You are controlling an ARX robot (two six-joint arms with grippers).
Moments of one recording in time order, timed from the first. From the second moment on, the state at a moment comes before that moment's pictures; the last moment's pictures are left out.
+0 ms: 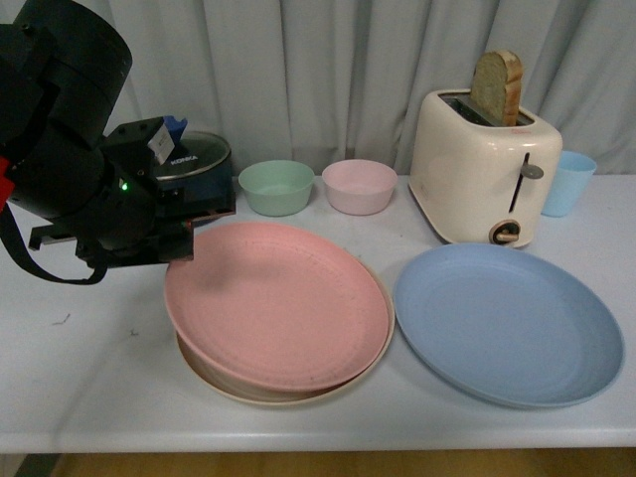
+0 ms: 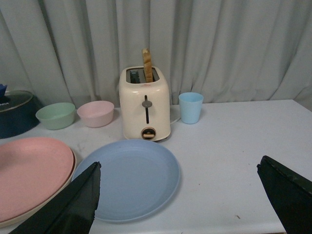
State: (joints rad) left arm -0.18 1.99 1.20 -0.14 0.03 -0.25; right arm 0.00 0.00 0.01 0.00 0.00 0.00
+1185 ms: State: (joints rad) left arm 0.00 0.92 0.08 0.86 0.00 0.00; right arm 0.00 0.00 0.01 0.00 0.00 0.00
